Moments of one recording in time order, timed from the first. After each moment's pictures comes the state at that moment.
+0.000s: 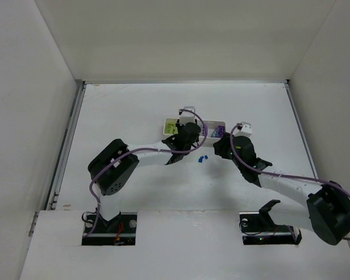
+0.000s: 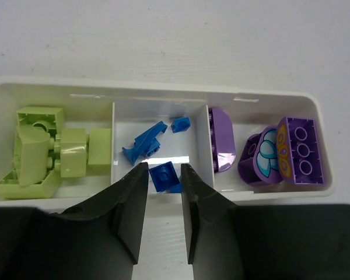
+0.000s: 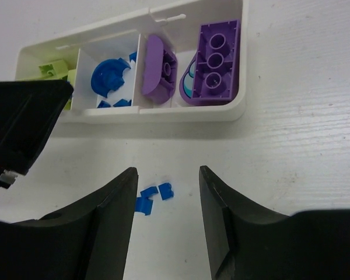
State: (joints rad) left arm -0.89 1.82 1.05 0.30 -0.61 -0.51; right arm 0.57 1.16 0.46 0.24 0.29 0.64
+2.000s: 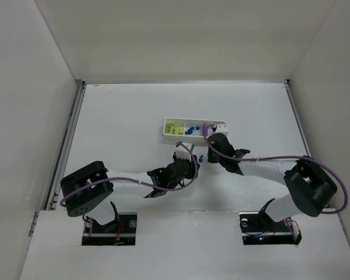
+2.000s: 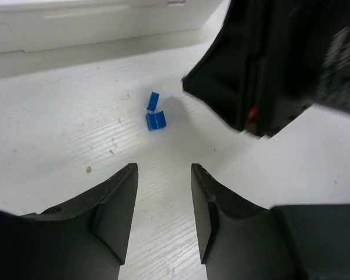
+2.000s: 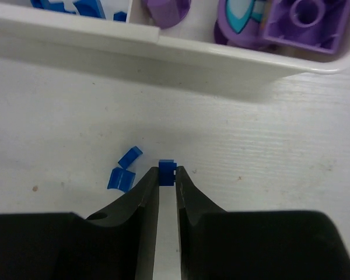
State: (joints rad) left arm -1.13 1.49 0.57 0.47 -0.47 -0.57; right arm 0.72 1.49 0.70 -0.03 0.36 0.52
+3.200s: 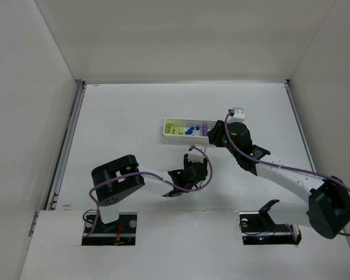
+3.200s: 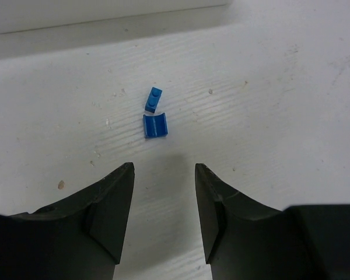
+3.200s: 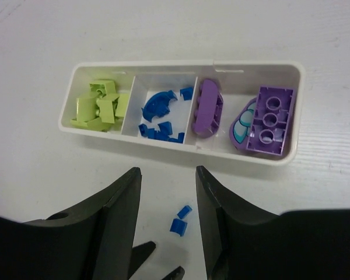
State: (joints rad) left arm -1.21 1.78 0.75 0.43 -0.64 -0.61; right arm 0.60 1.24 0.72 0.11 0.27 0.53
